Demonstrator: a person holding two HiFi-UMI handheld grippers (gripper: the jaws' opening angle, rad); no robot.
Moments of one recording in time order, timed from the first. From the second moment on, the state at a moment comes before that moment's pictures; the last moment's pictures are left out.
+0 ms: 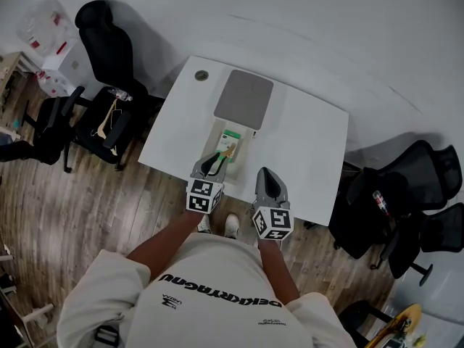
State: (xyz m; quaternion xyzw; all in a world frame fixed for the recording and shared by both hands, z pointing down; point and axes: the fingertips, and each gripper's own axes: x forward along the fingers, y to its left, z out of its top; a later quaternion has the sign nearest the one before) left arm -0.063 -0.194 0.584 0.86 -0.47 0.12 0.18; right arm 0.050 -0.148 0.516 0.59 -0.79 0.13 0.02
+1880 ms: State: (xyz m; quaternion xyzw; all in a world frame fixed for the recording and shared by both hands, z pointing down) left arm -0.073 -0.153 0.550 0.88 -0.46 0.09 0.11; right arm 0.054 -0.131 0.536 0.58 -0.80 0.12 0.04
